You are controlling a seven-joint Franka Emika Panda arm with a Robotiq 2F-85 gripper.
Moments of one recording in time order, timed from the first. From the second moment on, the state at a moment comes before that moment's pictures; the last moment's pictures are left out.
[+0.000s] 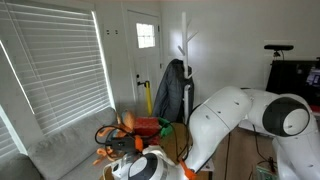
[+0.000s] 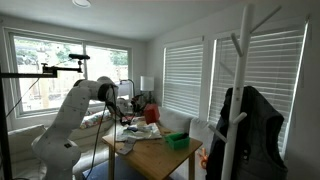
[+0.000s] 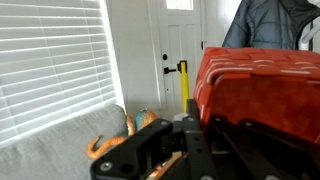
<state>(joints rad) 0.41 0.48 0.31 -1.75 -1.75 1.45 -0.80</state>
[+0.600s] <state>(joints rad) 0.34 0.30 0.30 -1.70 -1.47 1.45 -0.69</state>
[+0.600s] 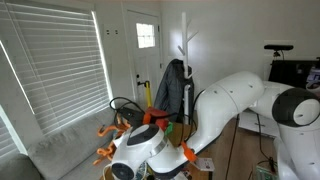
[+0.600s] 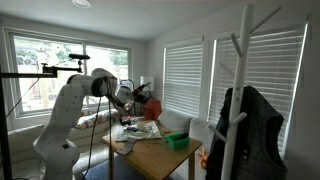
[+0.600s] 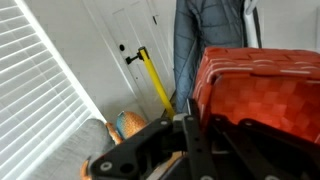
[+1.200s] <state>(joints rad) 0.25 -0.05 0.27 -1.91 -0.99 1.44 -0.45</state>
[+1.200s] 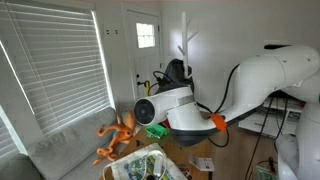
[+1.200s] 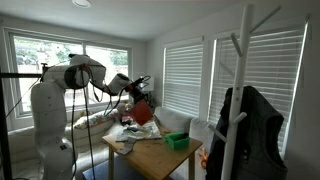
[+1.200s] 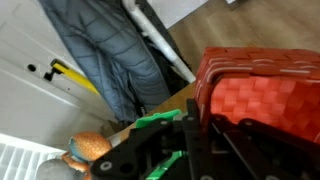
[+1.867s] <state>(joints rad) 0.24 -0.18 0.21 -2.08 -0.86 1.46 -0.31</state>
